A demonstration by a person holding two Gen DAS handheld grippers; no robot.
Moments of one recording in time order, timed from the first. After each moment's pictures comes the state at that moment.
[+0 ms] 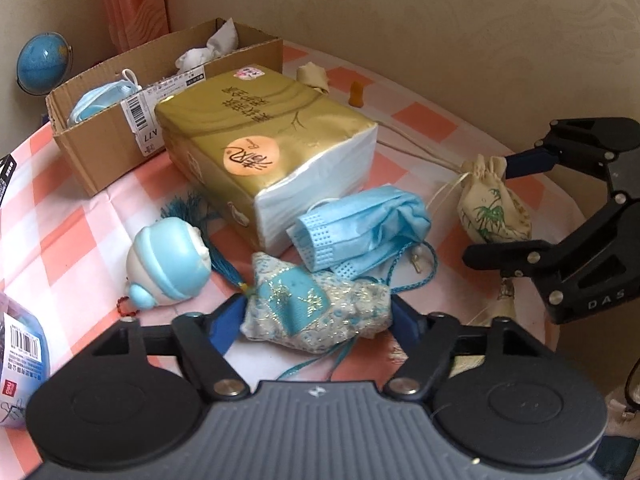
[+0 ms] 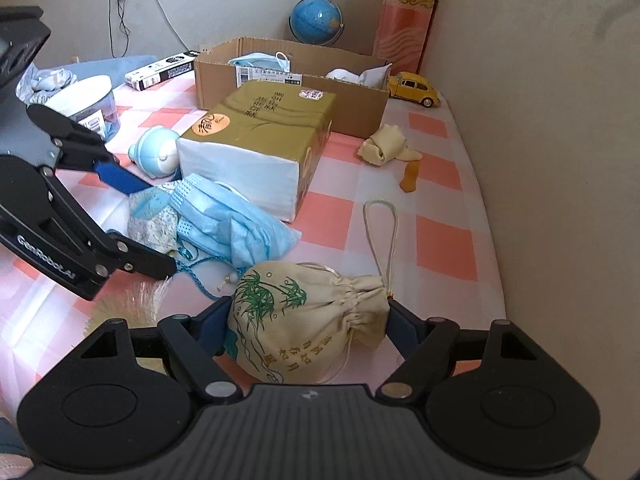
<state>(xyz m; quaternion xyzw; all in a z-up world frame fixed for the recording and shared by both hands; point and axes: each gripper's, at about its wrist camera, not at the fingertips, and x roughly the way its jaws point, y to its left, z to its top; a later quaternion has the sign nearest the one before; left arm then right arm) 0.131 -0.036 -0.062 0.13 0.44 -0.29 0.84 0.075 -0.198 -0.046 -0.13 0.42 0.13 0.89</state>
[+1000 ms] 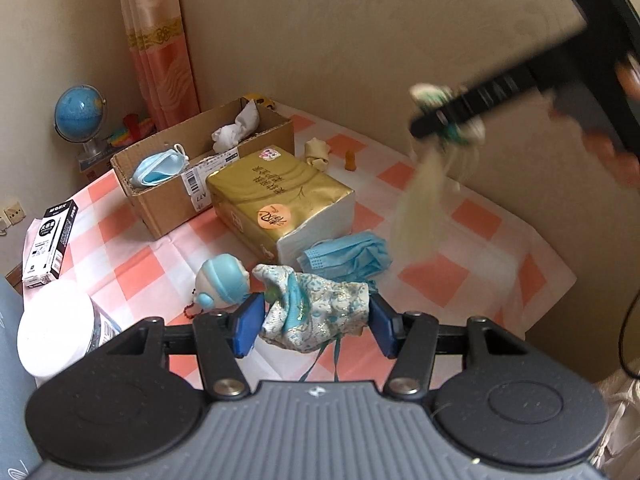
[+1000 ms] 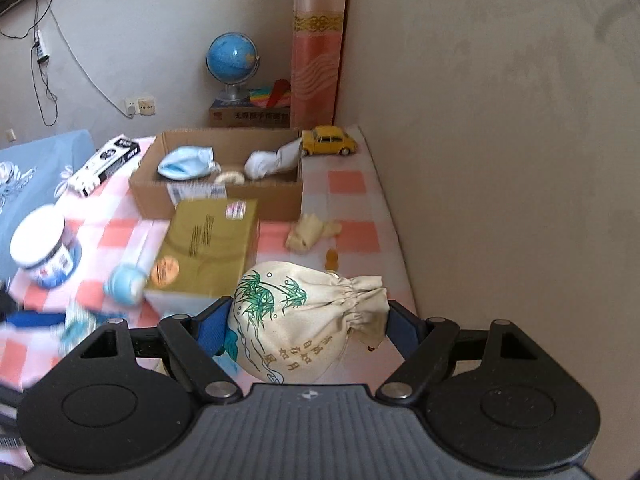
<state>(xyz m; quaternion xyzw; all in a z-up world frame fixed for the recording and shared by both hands) 0.067 -0.008 0.014 0.13 0.37 -0.28 0.88 0.106 -0.204 0.063 -0.06 0.41 0.03 0.91</state>
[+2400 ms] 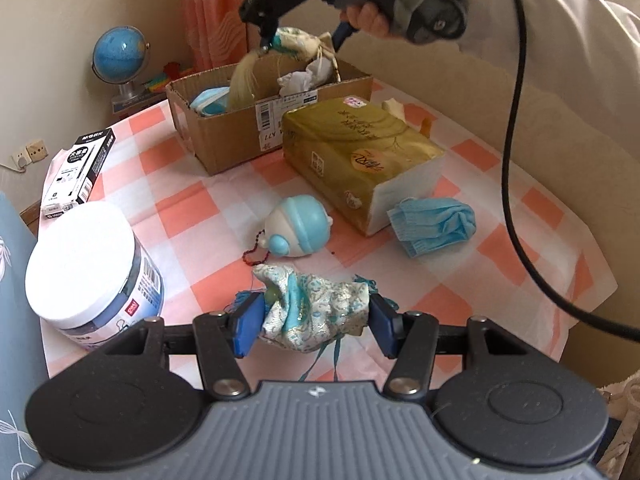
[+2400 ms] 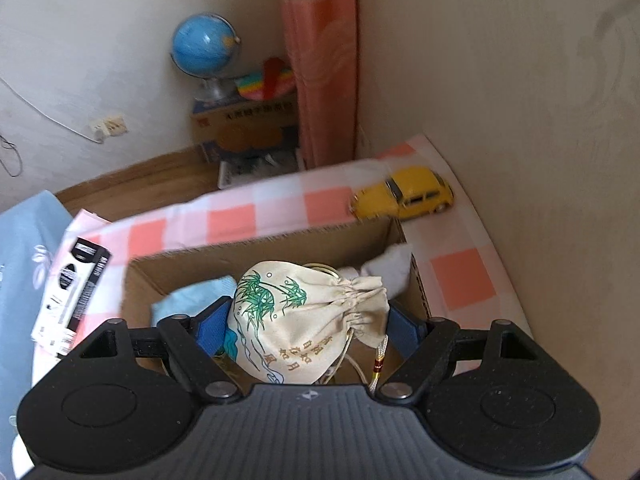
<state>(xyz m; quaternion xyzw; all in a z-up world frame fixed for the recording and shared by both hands) 0.101 0.041 -0.024 0.09 0.42 -0.22 0.88 0.373 -0.108 0.028 0.03 0.48 -0.01 0.88</state>
